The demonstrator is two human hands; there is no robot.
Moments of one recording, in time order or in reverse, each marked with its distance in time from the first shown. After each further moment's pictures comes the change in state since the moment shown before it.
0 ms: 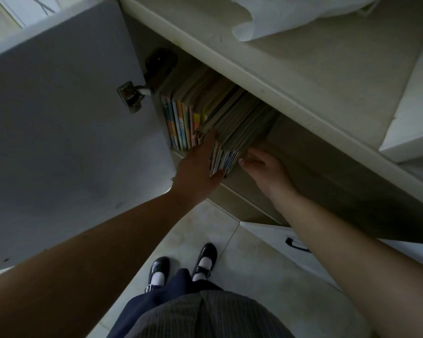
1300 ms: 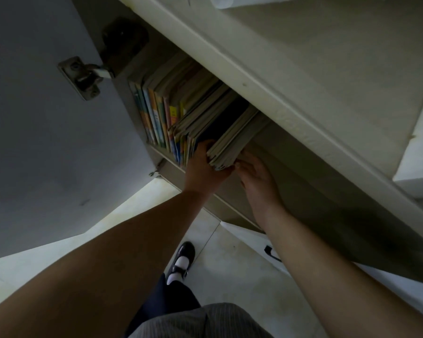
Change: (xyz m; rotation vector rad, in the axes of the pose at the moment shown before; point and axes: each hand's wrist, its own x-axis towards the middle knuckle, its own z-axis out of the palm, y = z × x) left_hand 0.045 0.006 0.094 -0.419 0.206 -0.305; right_hand 0.013 0.029 -0.018 0.134 0.018 0.000
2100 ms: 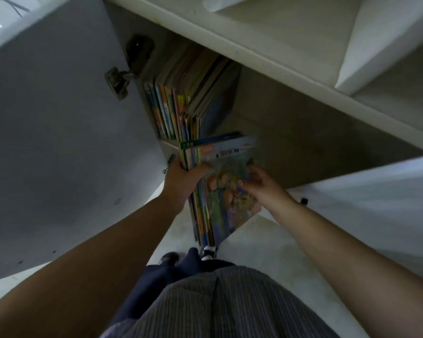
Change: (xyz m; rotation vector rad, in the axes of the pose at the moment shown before) left_hand -0.070 0.001 -0.109 -0.297 -0.236 -0.333; right_hand -0.094 0.022 0.009 -0.168 -0.019 0.202
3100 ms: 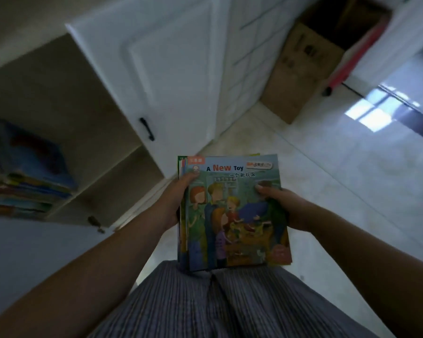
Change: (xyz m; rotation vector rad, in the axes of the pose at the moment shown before) left_hand -0.238 -0.087 0.052 0.651 -1.103 -0.400; right_hand -0.371 0.257 0.123 1.271 0.608 0.192
